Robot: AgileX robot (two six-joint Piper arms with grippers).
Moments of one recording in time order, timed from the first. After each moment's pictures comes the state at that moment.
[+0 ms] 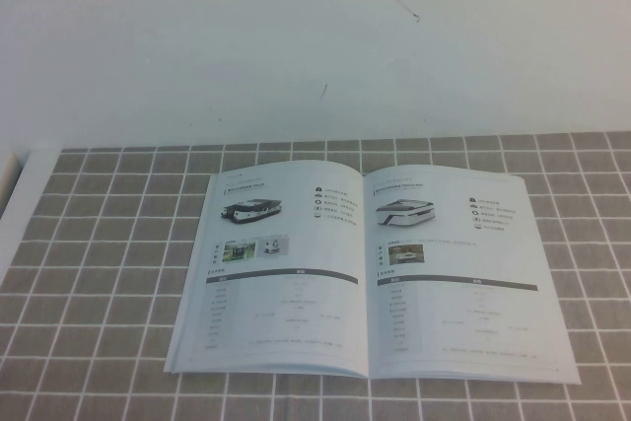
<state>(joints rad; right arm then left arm) -0.07 -0.01 0.02 -0.09 0.41 -0.05 -0.08 -0.01 0.01 -0.06 0.38 -0.12</state>
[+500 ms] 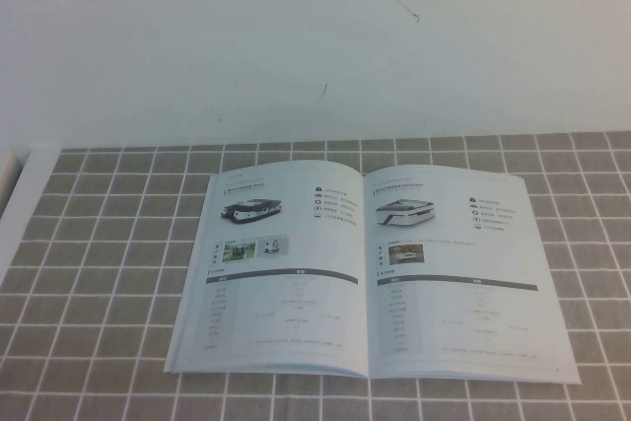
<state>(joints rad) -0.07 -0.01 0.02 -0.12 0.38 -0.05 -0.08 -0.01 0.02 0.07 -0.03 -0.08</state>
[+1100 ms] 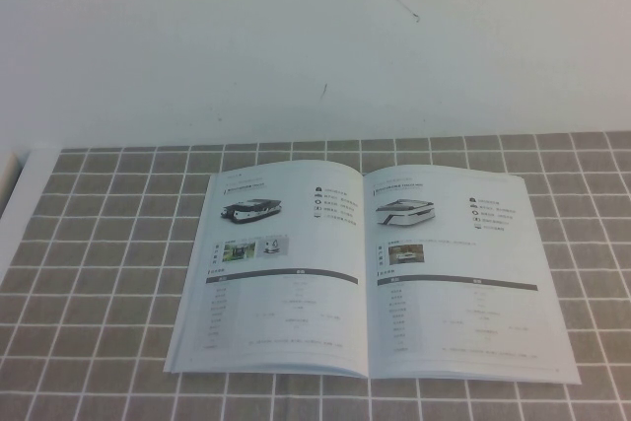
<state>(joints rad) -0.07 -0.01 0.03 -0.19 -0.06 0.17 -0.08 -0.01 0.02 0.08 -0.50 -0.08</state>
